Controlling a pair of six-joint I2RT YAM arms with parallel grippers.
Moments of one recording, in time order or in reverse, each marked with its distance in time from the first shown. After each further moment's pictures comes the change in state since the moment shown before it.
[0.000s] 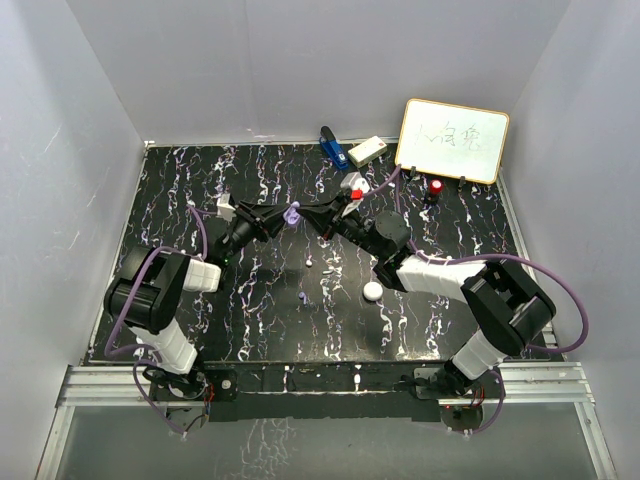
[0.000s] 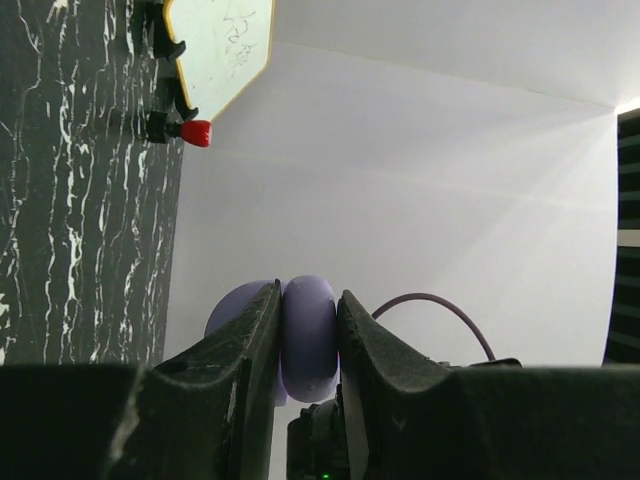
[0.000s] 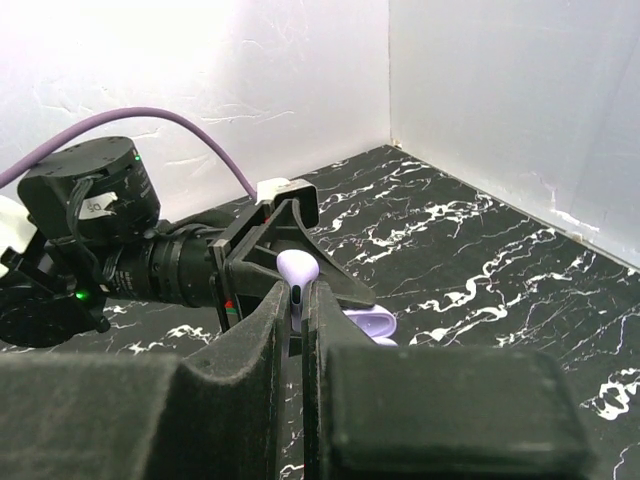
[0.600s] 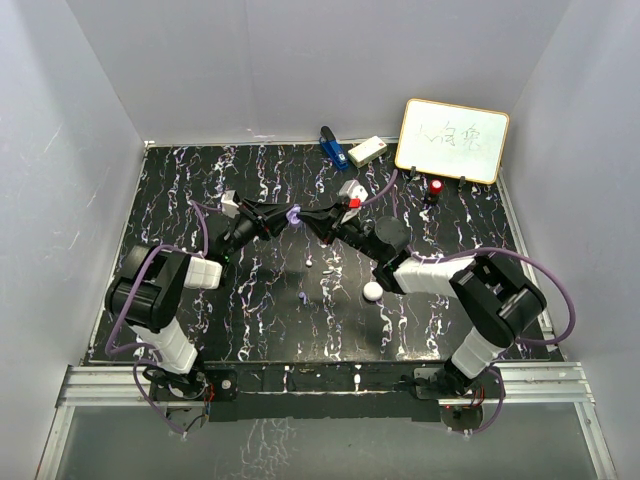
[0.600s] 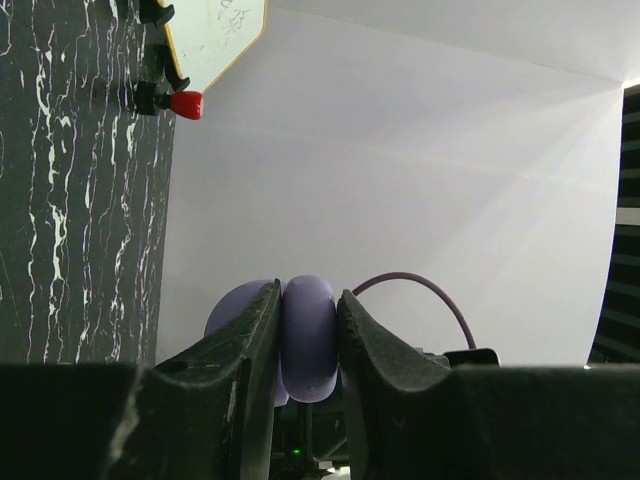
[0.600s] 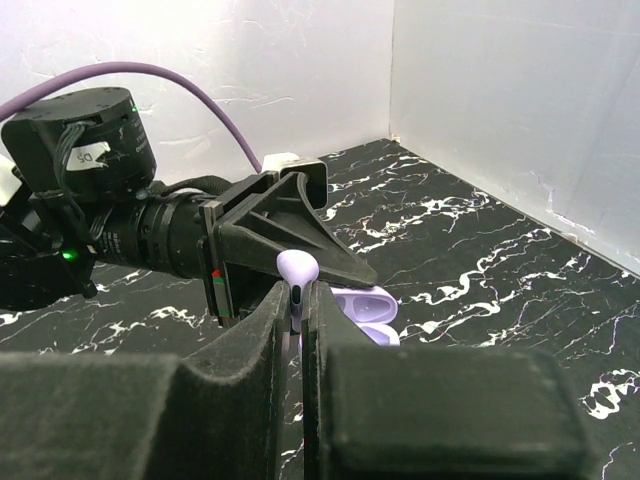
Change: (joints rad) left arm -0.005 0.022 0.037 0.003 0.065 -0.031; right arm -0.006 0.057 -0.037 0.104 -0.037 -0.055
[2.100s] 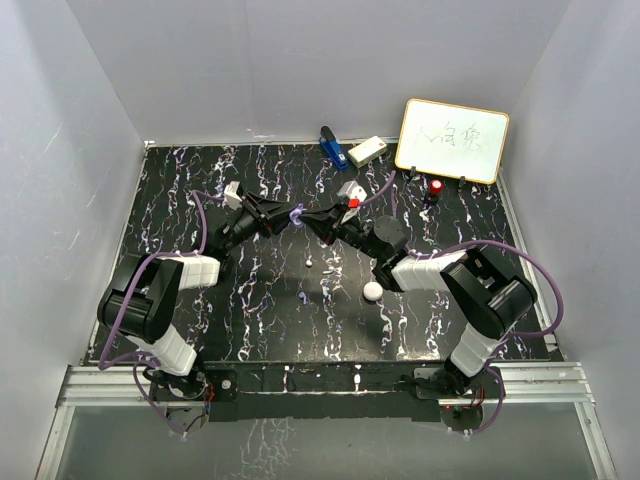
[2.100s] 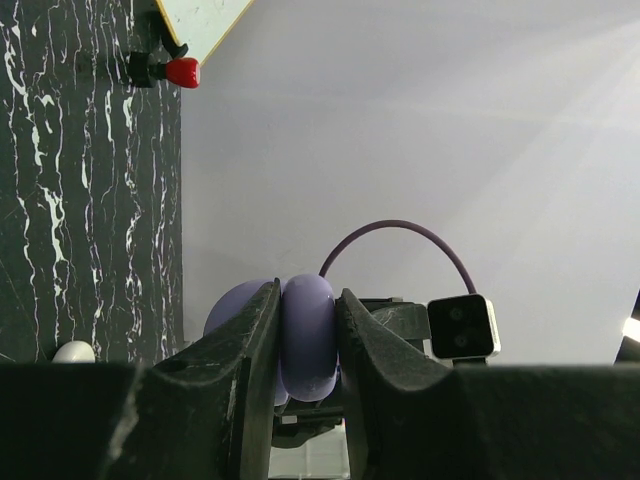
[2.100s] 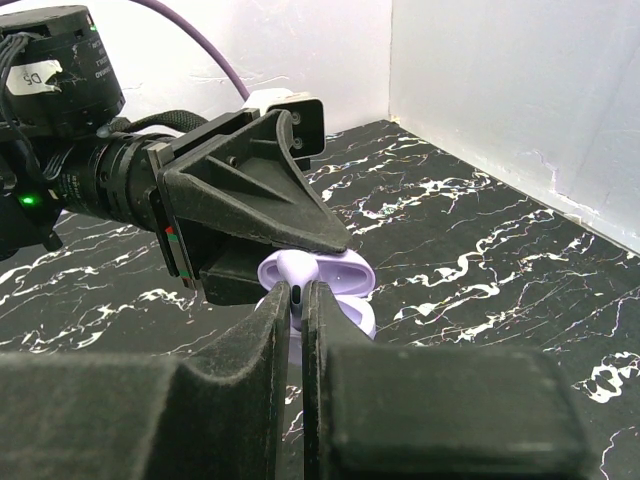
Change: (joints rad) left arm -0.008 -0.079 0.047 -0.127 0.080 0.106; right arm -0.029 0.066 0.000 0.039 -0.037 0.005
